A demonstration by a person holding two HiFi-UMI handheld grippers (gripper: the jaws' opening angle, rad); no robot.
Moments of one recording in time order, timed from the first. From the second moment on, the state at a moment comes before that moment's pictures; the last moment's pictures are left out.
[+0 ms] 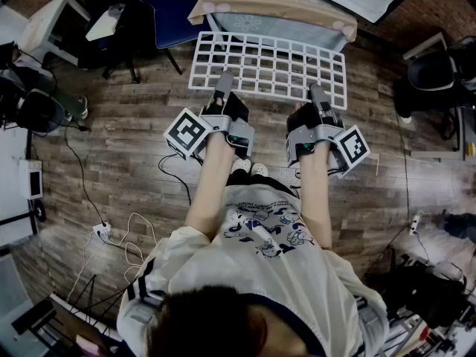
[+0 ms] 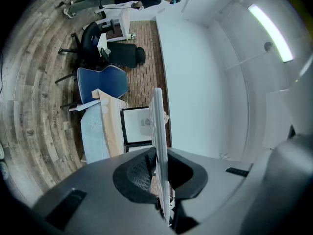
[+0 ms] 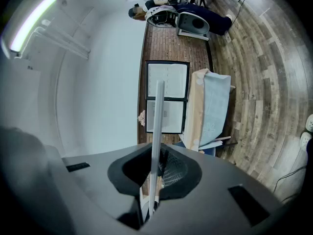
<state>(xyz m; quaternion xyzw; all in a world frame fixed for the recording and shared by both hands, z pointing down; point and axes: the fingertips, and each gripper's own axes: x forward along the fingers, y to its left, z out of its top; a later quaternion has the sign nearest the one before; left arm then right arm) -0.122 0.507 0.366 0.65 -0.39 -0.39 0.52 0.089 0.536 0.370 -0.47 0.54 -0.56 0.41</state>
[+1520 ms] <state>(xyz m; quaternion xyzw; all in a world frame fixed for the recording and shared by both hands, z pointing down) -0.146 0.373 0.386 0.64 -0.39 -0.39 0.54 0.069 0.401 0.390 -0.47 0.54 -0.56 0.42</state>
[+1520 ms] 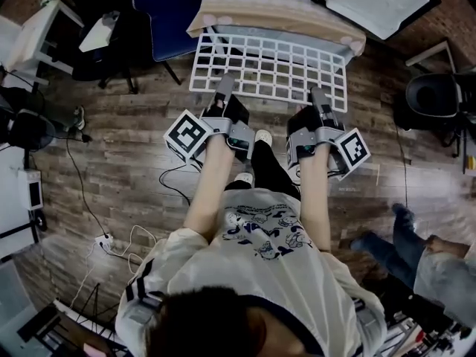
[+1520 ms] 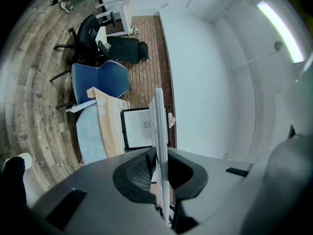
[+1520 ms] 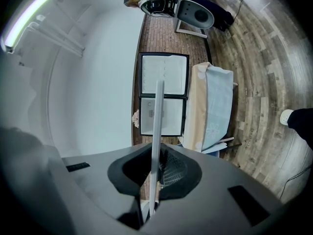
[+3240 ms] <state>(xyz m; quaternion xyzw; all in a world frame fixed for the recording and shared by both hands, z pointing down) -0.066 -0.009 0.408 0.62 -0.41 -0.39 0.55 0.151 0.011 0.413 -0.46 0.53 -0.59 0.39</state>
